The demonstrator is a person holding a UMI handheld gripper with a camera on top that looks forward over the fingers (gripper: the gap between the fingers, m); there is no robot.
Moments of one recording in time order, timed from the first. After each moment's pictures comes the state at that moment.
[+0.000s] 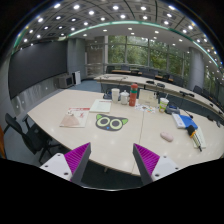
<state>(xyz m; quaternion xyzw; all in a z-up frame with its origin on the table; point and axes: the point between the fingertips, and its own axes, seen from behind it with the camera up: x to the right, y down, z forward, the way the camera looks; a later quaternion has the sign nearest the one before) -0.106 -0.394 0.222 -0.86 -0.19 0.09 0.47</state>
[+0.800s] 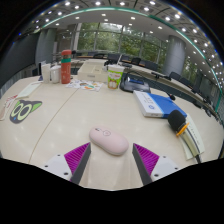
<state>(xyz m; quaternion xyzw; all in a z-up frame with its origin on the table) 0.174 -0.066 0.002 -0.89 -0.10 -0.04 0.44</state>
